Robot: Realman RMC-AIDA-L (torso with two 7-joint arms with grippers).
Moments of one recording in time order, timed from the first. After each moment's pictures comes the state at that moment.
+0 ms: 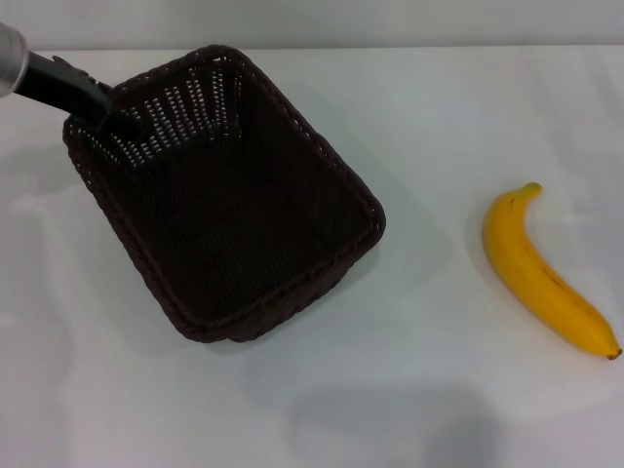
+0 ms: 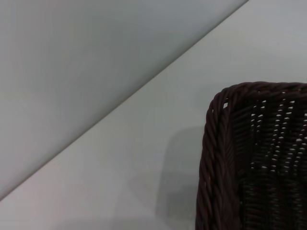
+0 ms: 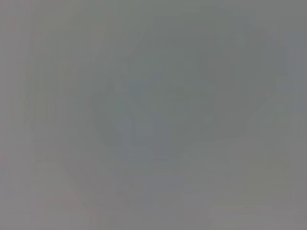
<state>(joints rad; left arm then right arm) -0.96 -1.86 0.74 0.50 -0.51 -1.13 1.27 0.56 2.02 -0.43 -0.02 2.31 1.08 -2.77</state>
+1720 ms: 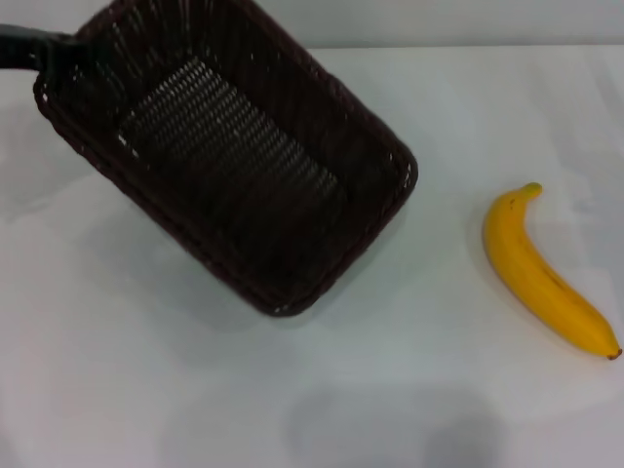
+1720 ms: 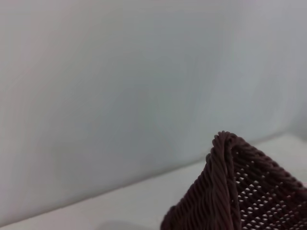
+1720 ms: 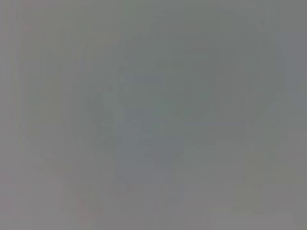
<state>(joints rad) -0.71 -1.78 0.74 0.60 -1.14 -1.35 1.25 0.56 2.02 -0.43 -0.03 2.31 1.08 -2.76</state>
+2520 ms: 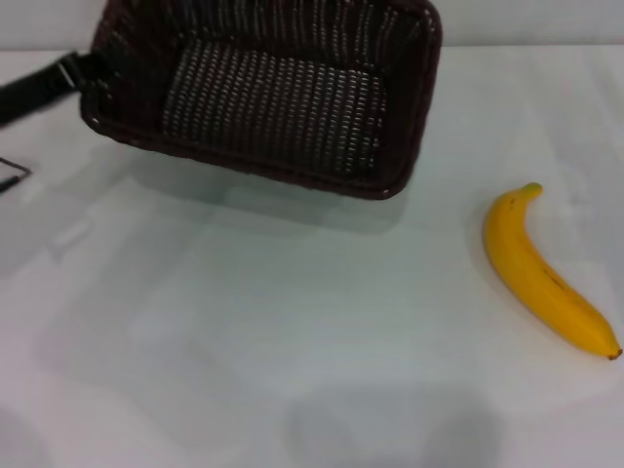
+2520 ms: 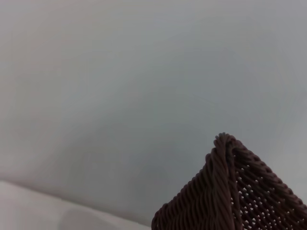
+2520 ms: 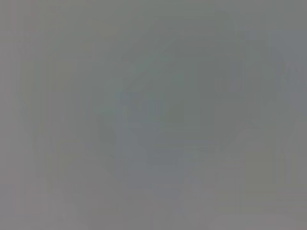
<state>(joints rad) -0.59 -2.05 0.48 0.63 -1.25 -1.19 1.17 0.57 2.02 -0.43 -0.05 2.31 1.08 -2.77</state>
